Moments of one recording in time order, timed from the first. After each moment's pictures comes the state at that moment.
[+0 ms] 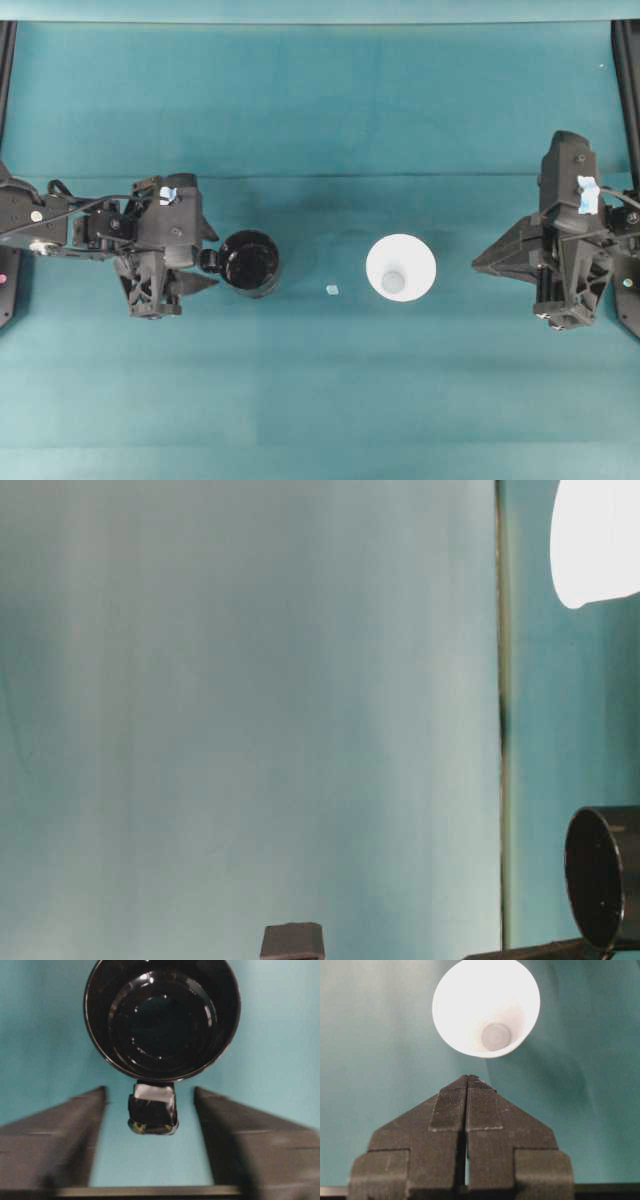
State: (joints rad) left arm 0.06 -0.16 0.97 0.02 0.03 0.03; right arm 0.00 -0.65 1.05 0.06 0.37 0.22
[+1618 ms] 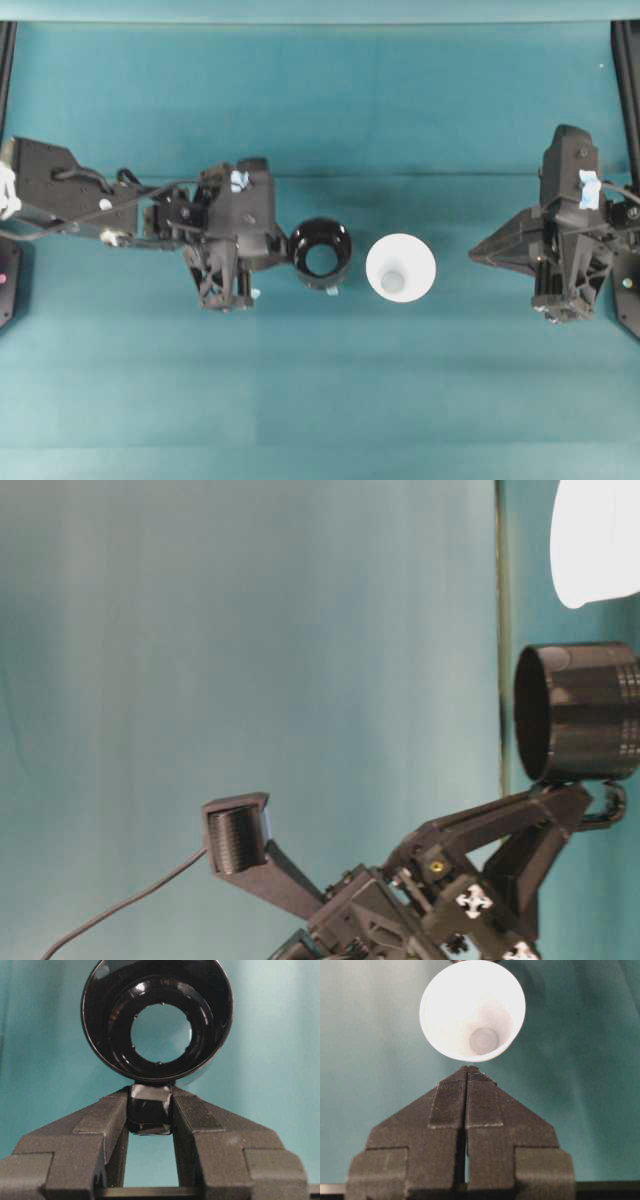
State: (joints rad) left arm 0.05 0.01 0.70 0.02 0.06 0.03; right arm -0.02 -0.66 1.05 0.04 0.37 0.22
